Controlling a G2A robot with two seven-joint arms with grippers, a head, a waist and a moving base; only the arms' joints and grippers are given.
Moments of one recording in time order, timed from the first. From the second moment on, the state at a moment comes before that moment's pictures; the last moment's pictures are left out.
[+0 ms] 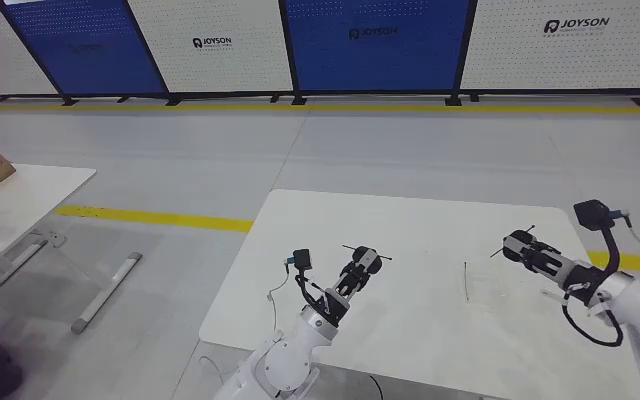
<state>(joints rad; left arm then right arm) 1.62 -1.29 -1.10 -1.85 0.10 -0.26 0.07 -1.34 -0.94 1.55 -1.91 -0.16 0.04 0.89</state>
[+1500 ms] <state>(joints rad) 1.42 -1.35 -0.91 -1.63 0.38 -0.12 0.40 -1.36 -0.99 1.26 -1.94 -0.28 0.06 0.41</state>
